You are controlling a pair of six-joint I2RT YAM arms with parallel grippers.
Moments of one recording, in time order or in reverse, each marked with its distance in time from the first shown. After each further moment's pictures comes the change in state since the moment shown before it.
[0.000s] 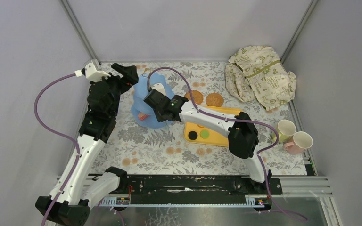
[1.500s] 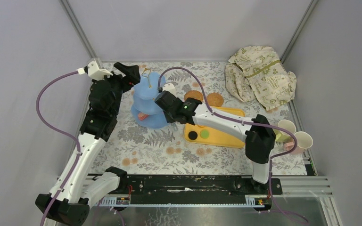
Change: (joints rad) left arm -0.016 0.021 0.012 0.009 0.018 0.016; right arm -0.021 -0.226 -0.264 0.079 0.021 0.005
